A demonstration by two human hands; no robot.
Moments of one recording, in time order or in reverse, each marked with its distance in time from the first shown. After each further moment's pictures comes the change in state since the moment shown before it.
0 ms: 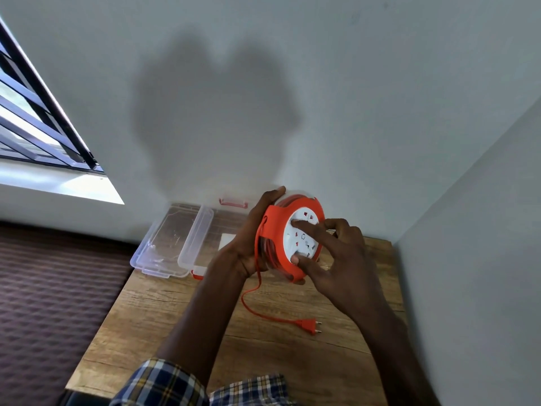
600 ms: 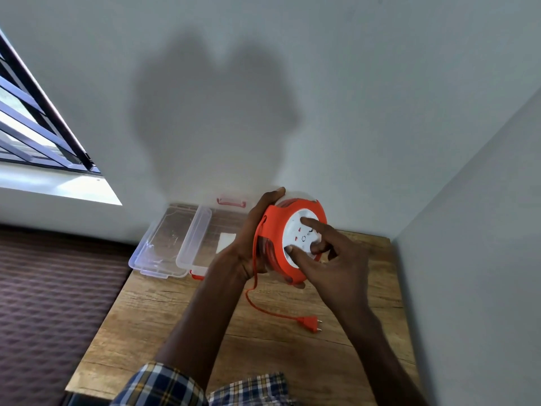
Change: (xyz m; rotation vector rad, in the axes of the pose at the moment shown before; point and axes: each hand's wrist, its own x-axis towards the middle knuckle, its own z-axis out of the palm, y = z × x) left_hand 0.000 -0.005 0.004 0.019 0.007 0.034; right_hand -0.004 0.000 0.028 0.286 0.243 0.195
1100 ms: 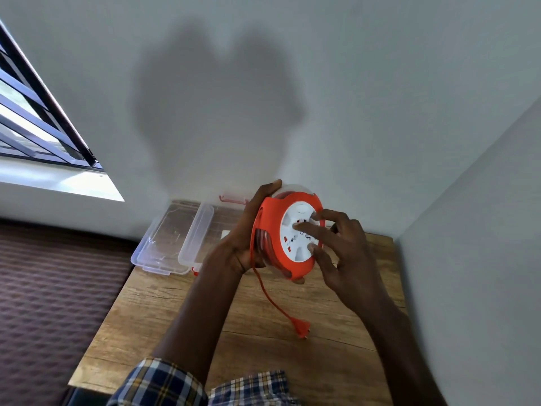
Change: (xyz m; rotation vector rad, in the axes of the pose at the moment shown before) left_hand -0.005 0.012 0.000 -0.039 -0.002 -0.041; right_hand 0.014 0.008 -0.023 -0.227 -0.199 -0.334
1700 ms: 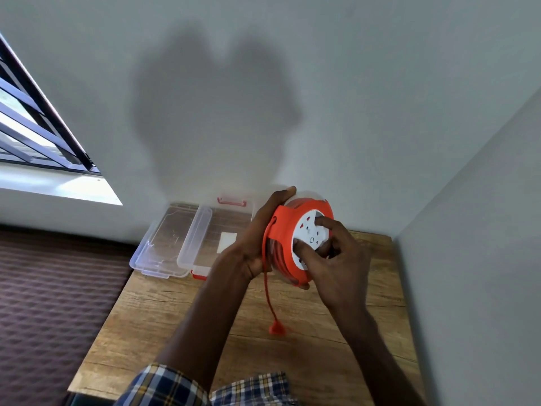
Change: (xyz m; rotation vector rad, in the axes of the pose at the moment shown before) left_hand 0.006 -0.010 0.010 0.125 0.085 0.034; right_hand -0.004 -0.022 0.027 0.273 0.263 0.428
